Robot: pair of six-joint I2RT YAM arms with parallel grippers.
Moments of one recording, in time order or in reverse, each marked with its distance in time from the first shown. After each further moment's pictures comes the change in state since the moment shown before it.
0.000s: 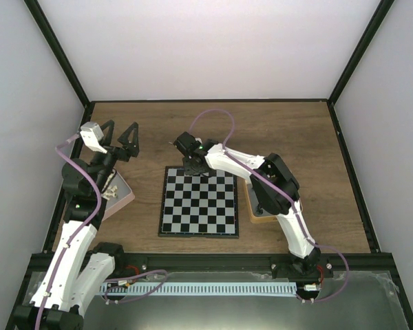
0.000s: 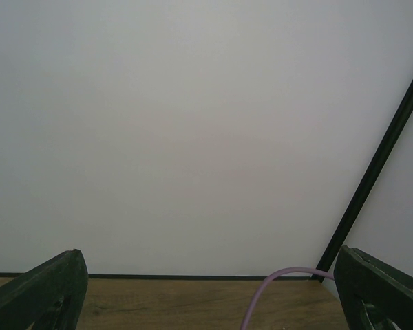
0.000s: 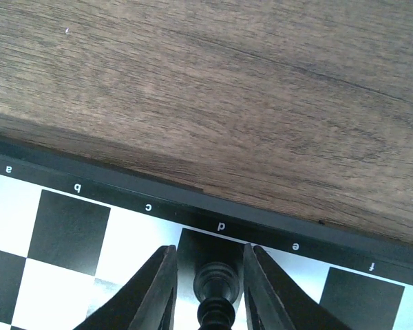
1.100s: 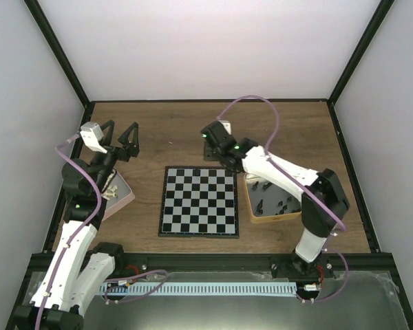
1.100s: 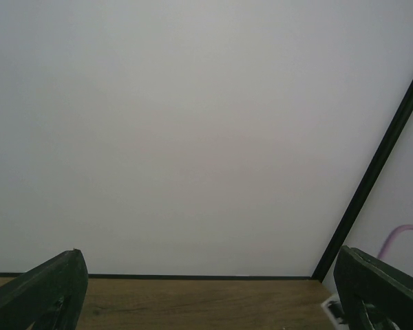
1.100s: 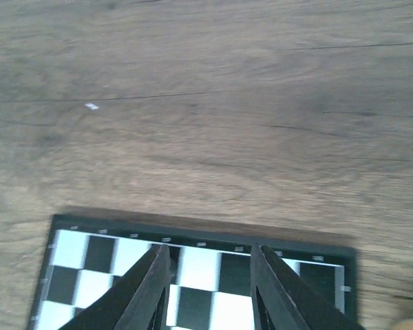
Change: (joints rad) left arm 0.000 0.000 0.000 0.000 0.000 0.000; right arm -0.056 -0.415 -0.284 0.177 0.103 0.056
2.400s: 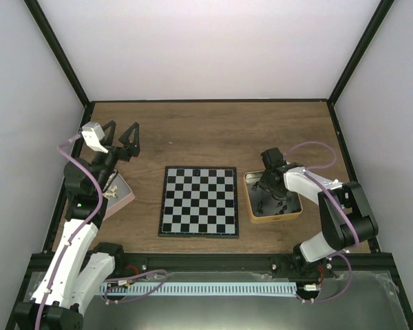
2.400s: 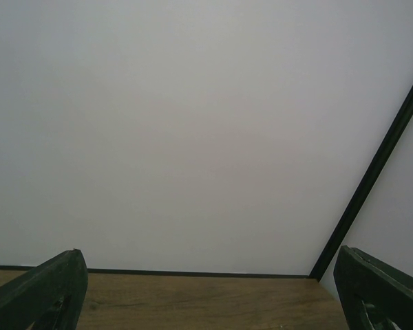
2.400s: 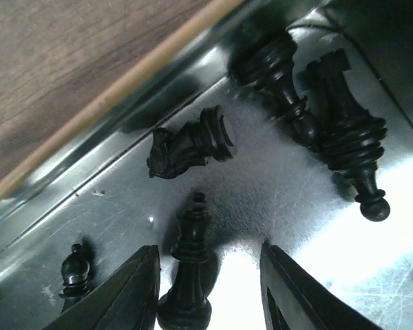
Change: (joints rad) left arm 0.000 0.017 -0.015 0.024 0.000 -0.020; right arm -0.469 -0.254 -0.674 0.047 -0.145 0.207
